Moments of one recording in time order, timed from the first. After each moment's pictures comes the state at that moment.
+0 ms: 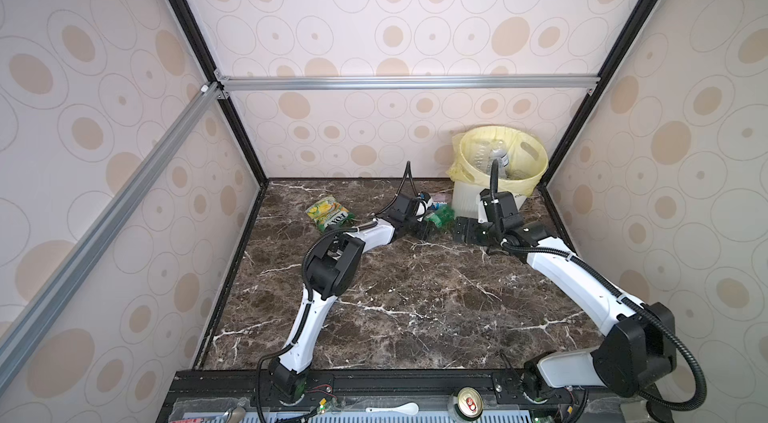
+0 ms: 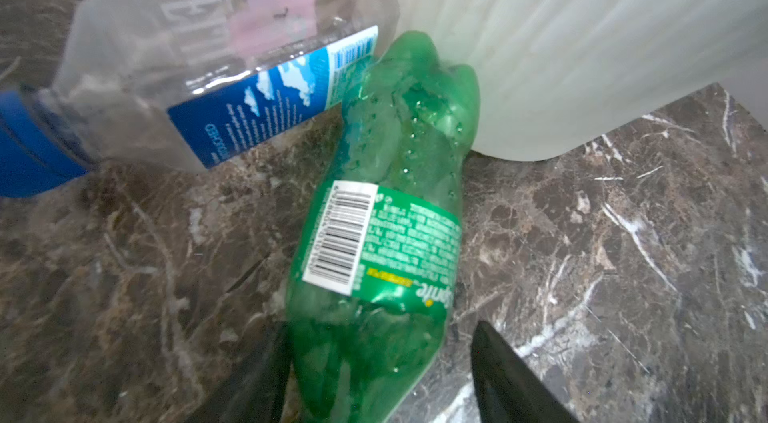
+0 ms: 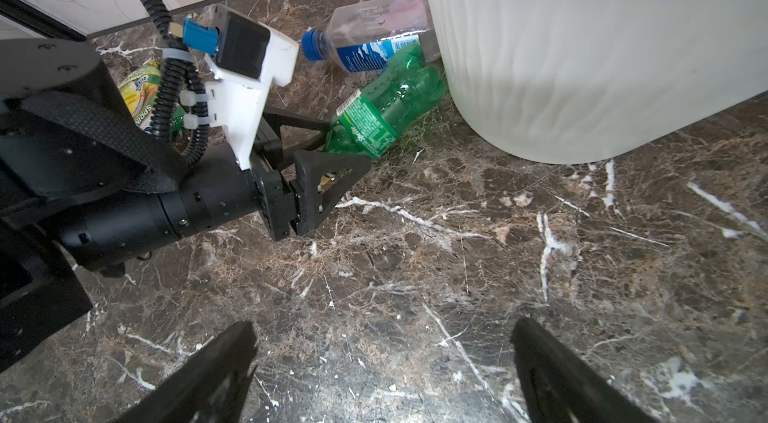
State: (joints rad) left arm -0.60 2.32 1.70 -0.07 0.29 -0.11; right arm 0.37 1.38 1.15 -0.58 0.00 0.45
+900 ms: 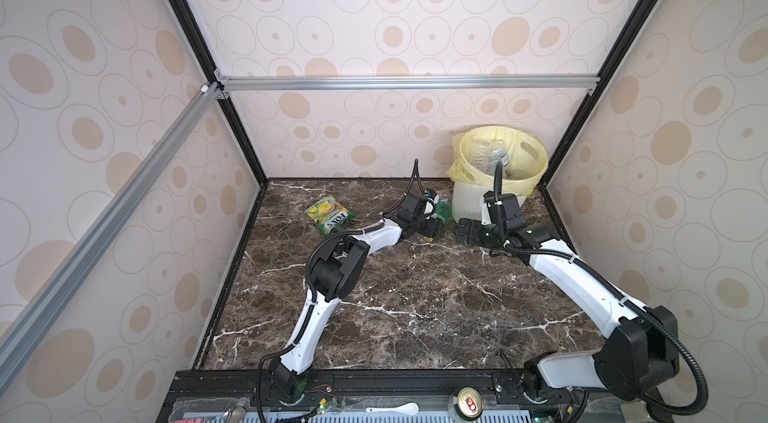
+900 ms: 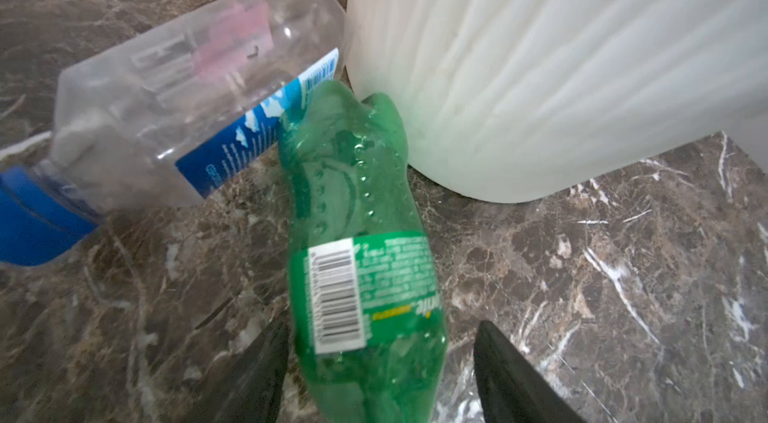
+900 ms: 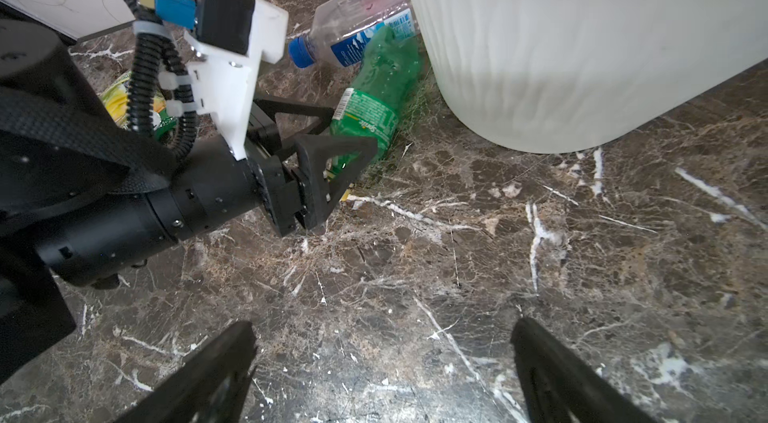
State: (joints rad) left arm -0.64 2.35 1.76 -0.07 0.20 -0.20; right arm 0.35 1.36 1.12 -0.58 -0.01 0.46
